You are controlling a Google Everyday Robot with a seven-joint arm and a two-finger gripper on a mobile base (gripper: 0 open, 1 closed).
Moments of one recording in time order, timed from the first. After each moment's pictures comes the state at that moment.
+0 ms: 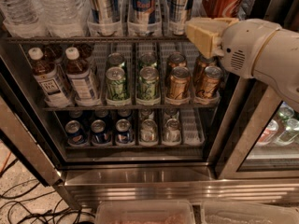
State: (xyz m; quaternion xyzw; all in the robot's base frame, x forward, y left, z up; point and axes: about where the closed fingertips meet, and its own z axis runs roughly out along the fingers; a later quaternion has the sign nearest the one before) arm 0.537 -0.108 1.056 -0.27 0.66 0.18 0.67
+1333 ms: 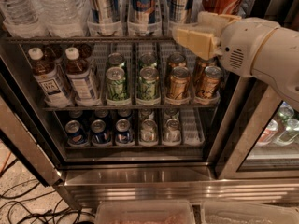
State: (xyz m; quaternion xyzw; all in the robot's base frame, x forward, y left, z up) arm 0.538 -0.106 1.057 -0.27 0.66 0.18 0.67
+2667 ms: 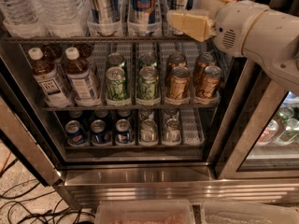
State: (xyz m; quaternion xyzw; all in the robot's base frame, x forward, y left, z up) arm 0.581 -0.106 1.073 -0.27 0.65 0.18 0.69
